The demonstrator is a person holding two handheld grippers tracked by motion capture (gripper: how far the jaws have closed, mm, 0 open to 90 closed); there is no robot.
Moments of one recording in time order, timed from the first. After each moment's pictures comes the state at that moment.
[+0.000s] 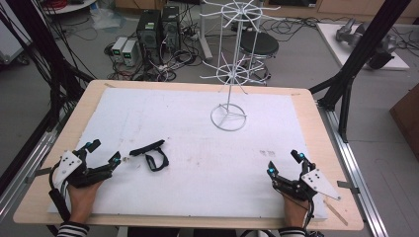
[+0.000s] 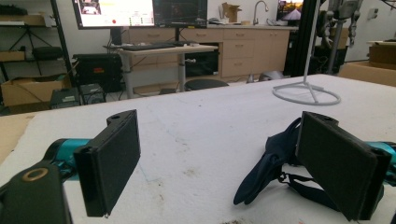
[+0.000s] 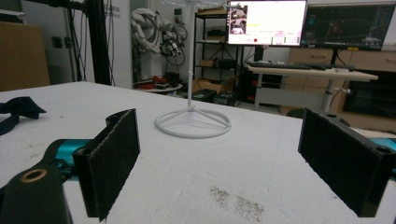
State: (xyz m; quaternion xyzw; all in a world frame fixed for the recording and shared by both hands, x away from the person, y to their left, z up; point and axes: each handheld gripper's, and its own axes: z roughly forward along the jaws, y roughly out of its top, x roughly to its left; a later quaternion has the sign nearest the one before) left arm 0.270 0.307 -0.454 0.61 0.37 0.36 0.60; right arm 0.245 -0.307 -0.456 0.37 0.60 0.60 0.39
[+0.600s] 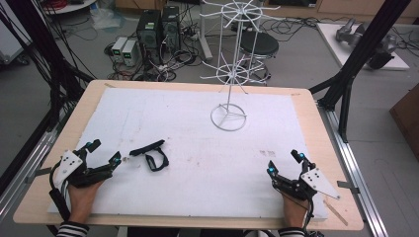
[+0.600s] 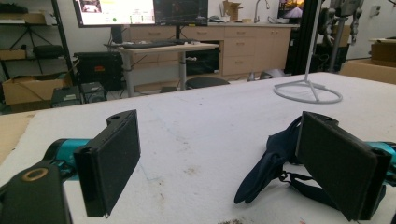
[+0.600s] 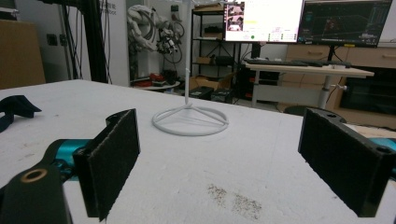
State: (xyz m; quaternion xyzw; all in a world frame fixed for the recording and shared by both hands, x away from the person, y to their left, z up) left arm 0.270 0.307 -0.454 0.61 0.37 0.36 0.60; right arm 0.245 -0.305 -0.456 0.38 0.60 0.59 0.39
